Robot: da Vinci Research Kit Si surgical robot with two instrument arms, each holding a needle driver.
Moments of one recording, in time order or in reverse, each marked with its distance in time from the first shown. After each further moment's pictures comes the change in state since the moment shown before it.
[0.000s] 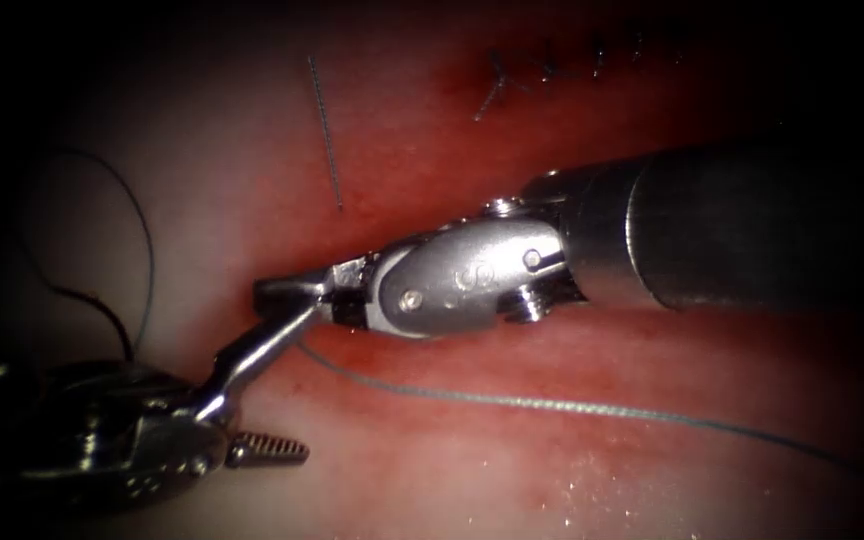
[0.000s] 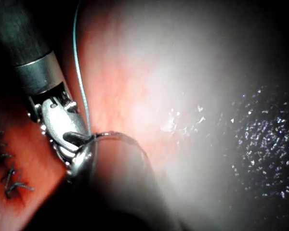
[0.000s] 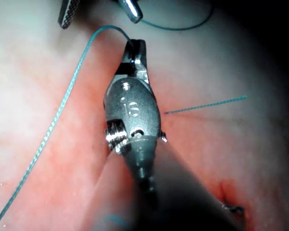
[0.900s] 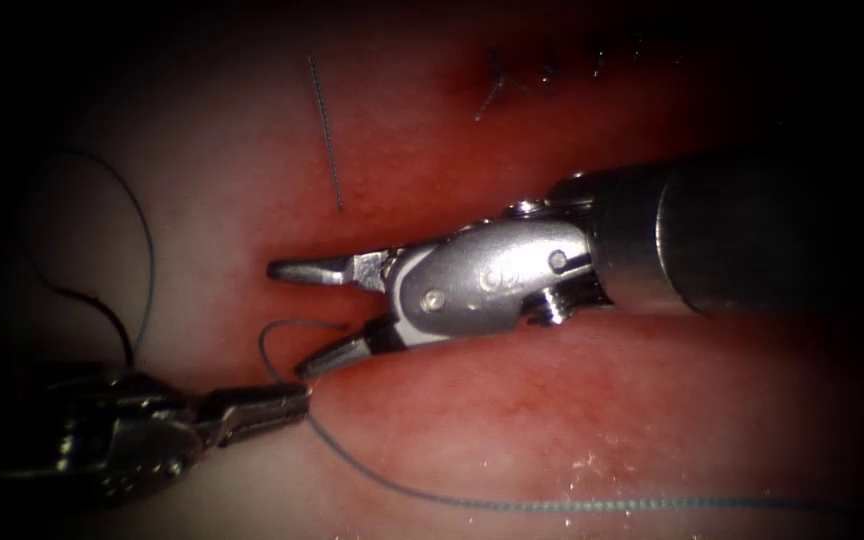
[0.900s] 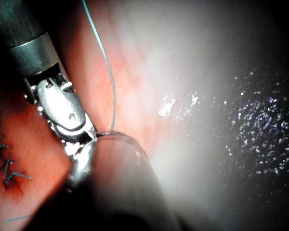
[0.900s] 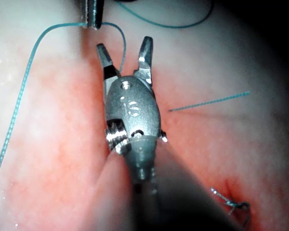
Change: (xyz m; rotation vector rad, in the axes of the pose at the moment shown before) right arm 0.002 -0.001 -0.001 0.025 0.081 0.018; left arm -0.003 0.001 -0.001 -0.197 -0.023 0.039
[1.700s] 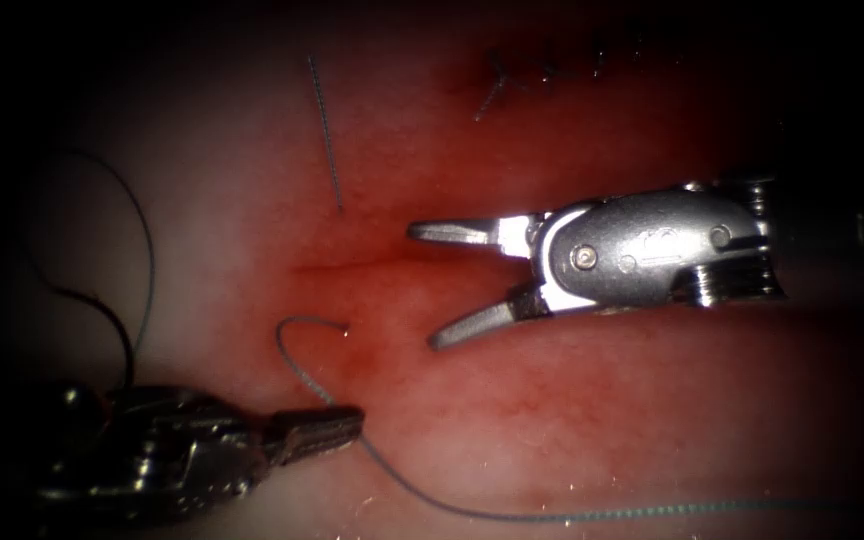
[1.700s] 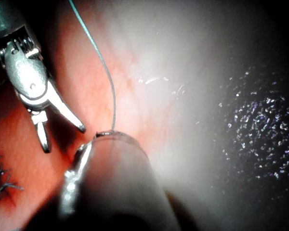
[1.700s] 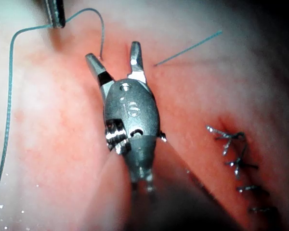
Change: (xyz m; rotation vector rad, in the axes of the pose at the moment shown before) right arm 0.000 0.002 -0.008 0.047 -0.083 0.118; left arm 0.001 0.001 0.003 -0.018 0.017 0.035
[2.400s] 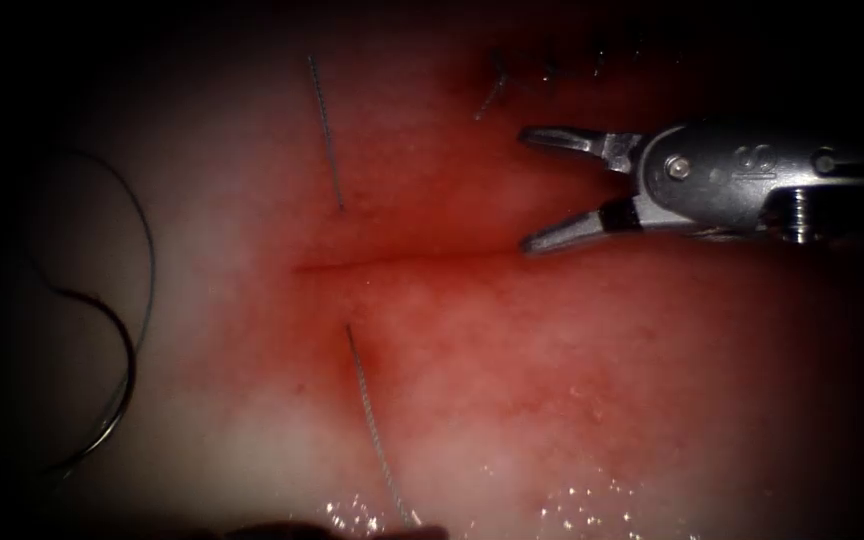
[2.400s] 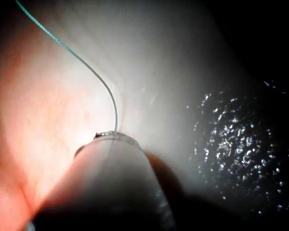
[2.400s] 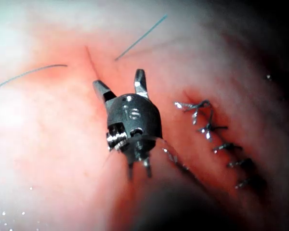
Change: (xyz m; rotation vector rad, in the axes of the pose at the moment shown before) right arm 0.003 0.005 -0.007 -0.284 -0.191 0.145; left arm 0.006 0.006 0.006 -0.152 0.071 0.089
